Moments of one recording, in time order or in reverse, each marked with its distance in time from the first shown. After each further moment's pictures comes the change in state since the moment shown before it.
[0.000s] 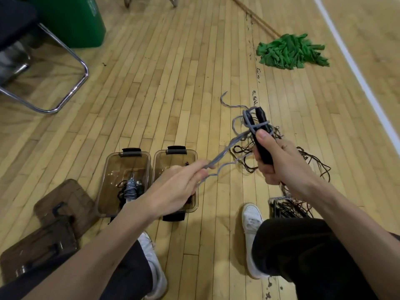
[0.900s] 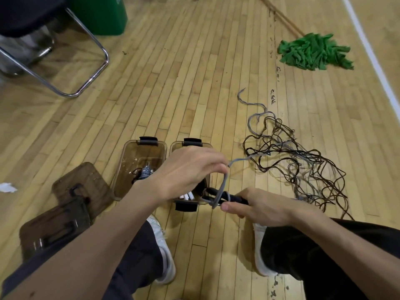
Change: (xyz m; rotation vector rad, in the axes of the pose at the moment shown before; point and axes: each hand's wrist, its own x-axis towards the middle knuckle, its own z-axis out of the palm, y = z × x) left_hand -0.018 -0.002 -0.033 0.232 0.069 0.240; right_hand -0.009 0.044 0.067 -0.698 -0.634 0.164
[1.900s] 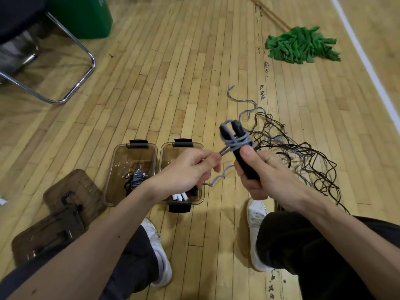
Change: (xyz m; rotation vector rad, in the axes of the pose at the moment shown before) left_hand 0.021 0.011 0.022 -0.724 -0.136 -0.354; right_hand -0.028 -0.006 -0.028 0.731 0.350 -0.280
